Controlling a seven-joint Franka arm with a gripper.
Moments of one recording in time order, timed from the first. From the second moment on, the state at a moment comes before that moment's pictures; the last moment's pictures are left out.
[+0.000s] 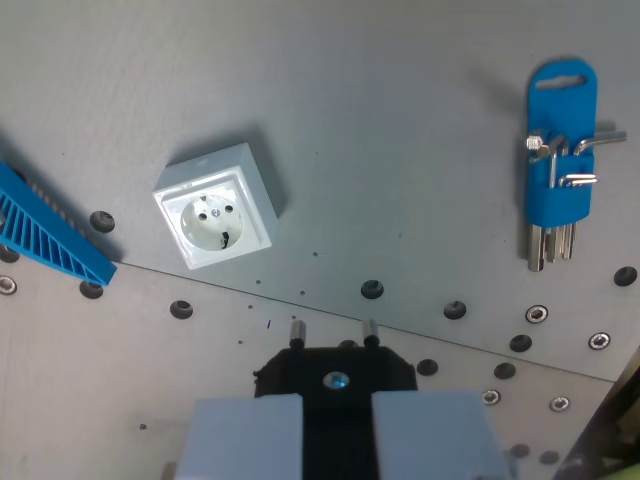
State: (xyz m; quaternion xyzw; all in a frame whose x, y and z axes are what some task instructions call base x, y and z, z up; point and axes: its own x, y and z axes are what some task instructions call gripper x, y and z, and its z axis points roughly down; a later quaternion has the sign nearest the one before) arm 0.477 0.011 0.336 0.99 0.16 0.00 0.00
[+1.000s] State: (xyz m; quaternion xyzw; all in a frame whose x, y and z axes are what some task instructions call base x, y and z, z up) arm 0.475 0.013 0.331 0.99 0.16 -0.01 0.00
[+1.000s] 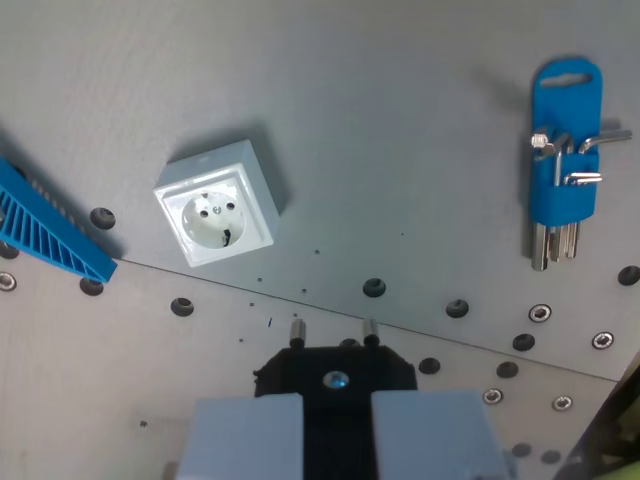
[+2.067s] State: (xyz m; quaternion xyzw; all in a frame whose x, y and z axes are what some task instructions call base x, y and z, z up) arm 0.454 0.023 0.277 0.98 0.20 -0.02 0.00
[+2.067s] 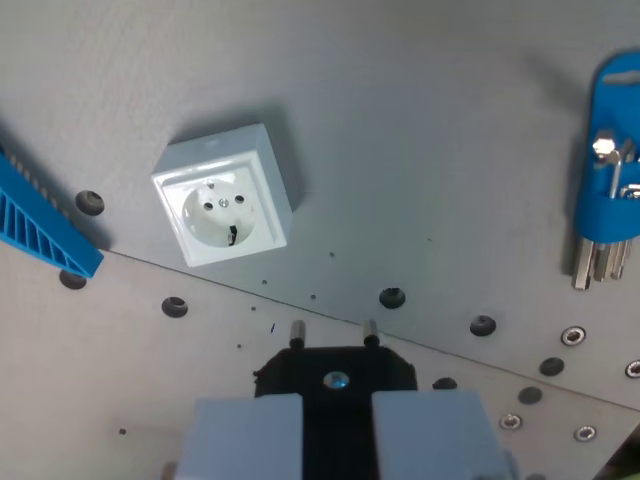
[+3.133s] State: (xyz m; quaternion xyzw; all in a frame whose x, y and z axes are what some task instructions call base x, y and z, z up) arm 0.419 0.042 0.197 0.97 0.25 -0.02 0.00
